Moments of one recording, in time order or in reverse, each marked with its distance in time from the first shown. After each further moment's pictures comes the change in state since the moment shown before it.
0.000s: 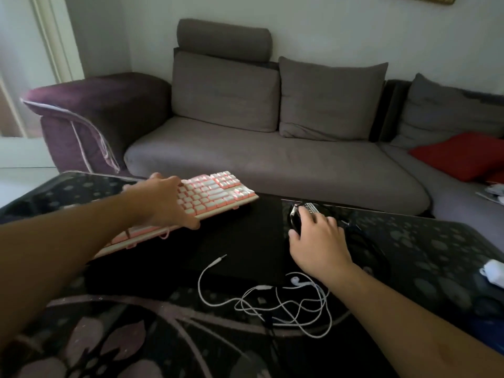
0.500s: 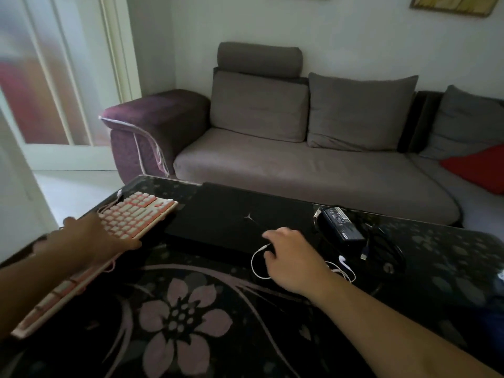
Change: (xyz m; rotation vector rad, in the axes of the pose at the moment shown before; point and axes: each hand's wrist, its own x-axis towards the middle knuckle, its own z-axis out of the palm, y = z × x) left_hand -0.100 -0.228 0.060 -0.220 0.163 -0.550; right_hand -0.086 -0.104 -0.020 0.210 -0.187 -0.370
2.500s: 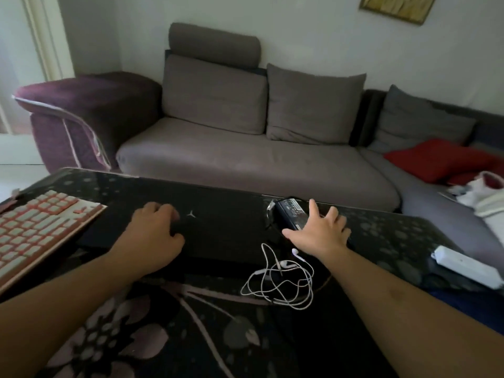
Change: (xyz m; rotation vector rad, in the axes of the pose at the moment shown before) left_hand -0.108 0.189 0.024 -0.171 -0.124 0.600; right_hand 0.019 0.130 -0.043 -0.129 0.113 0.714
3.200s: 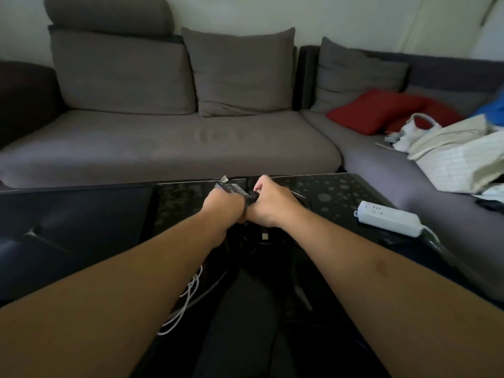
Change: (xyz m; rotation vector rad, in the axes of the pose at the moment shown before) left_hand 0.088 0.317 0.177 -0.786 -0.220 -0.192; right_hand 0.091 0.133 -0.022 0.315 -0.096 -0.128
